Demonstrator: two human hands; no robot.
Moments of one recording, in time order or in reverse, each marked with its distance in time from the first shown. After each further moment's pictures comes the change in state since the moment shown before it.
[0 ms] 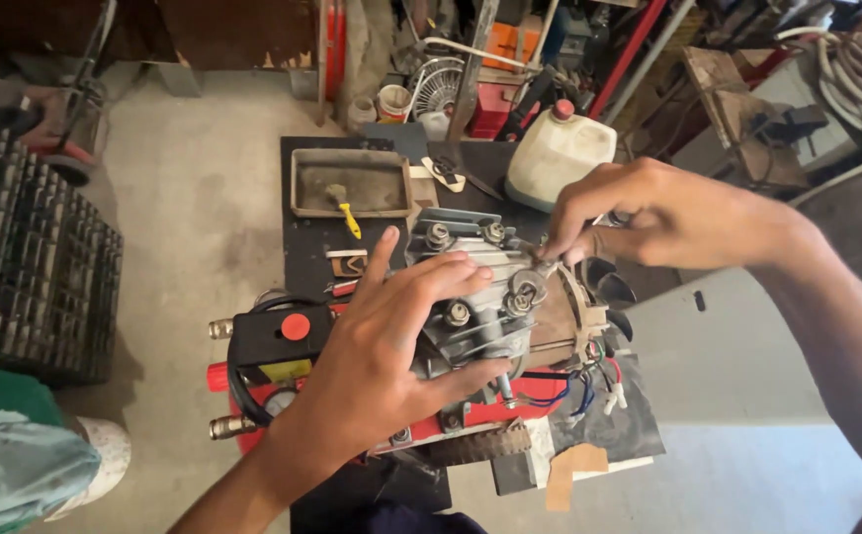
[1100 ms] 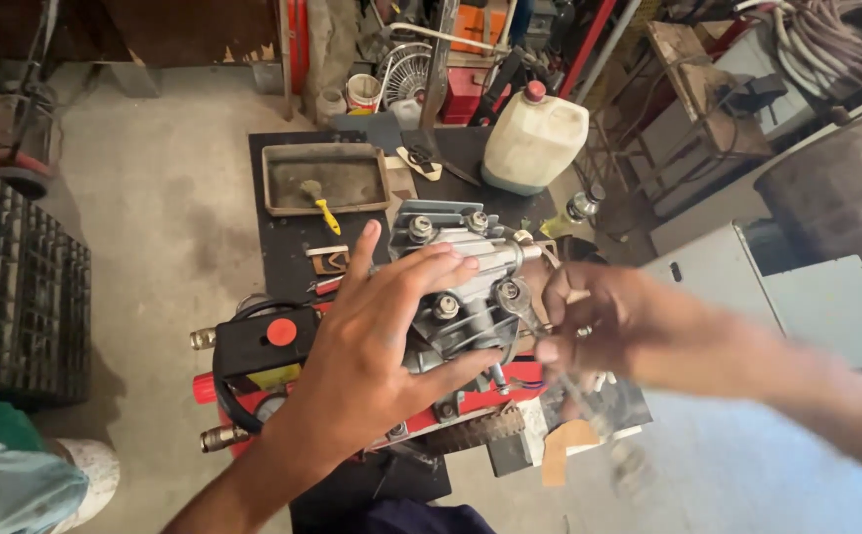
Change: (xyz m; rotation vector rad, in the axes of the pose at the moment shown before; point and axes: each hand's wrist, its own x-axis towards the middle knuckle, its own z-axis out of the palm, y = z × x) left_hand 0.001 -0.002 -0.001 0.008 0.011 0.012; right_hand -0.026 -0.073 0.068 0.612 0.087 0.759
